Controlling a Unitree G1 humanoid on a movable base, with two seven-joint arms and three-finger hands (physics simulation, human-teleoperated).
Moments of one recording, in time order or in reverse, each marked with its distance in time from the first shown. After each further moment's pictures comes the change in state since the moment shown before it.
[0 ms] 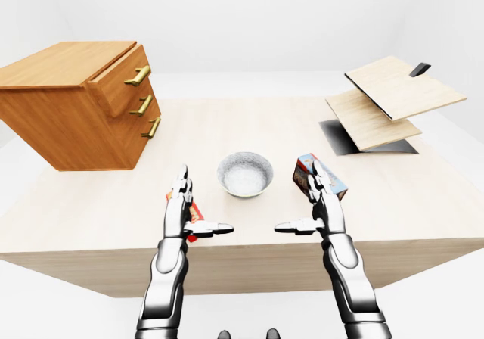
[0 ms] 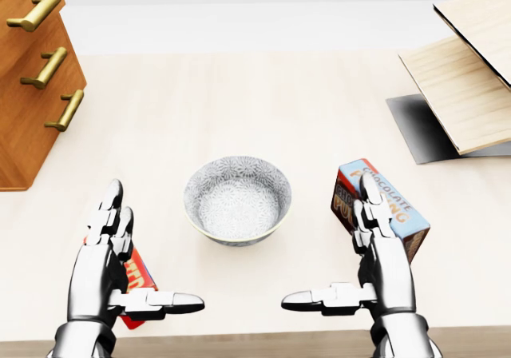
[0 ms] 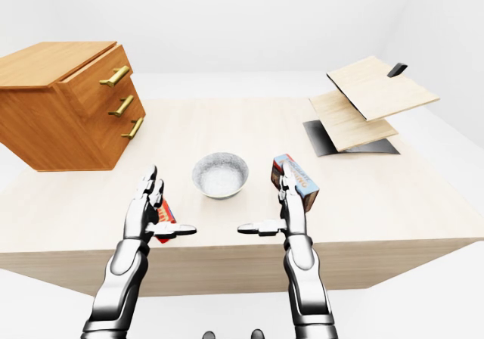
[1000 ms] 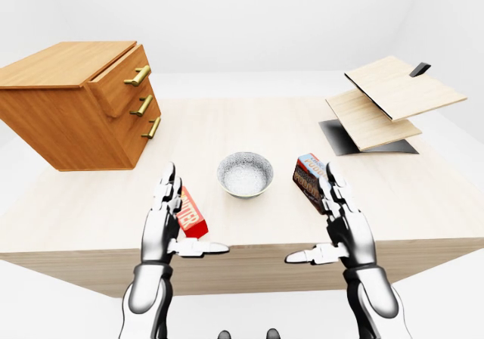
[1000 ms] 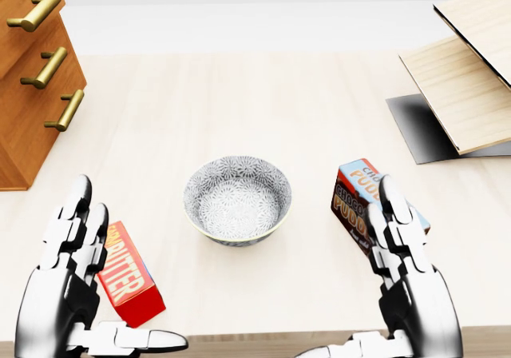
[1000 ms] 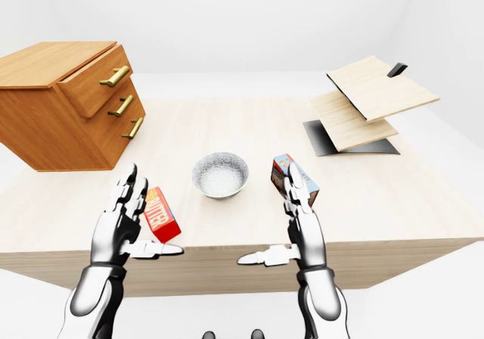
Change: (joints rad) left arm 0.249 -0.005 -0.009 -0.461 0.003 0.081 -0.085; right arm 0.316 -0.007 0.048 -0.493 0.012 0.038 0.107
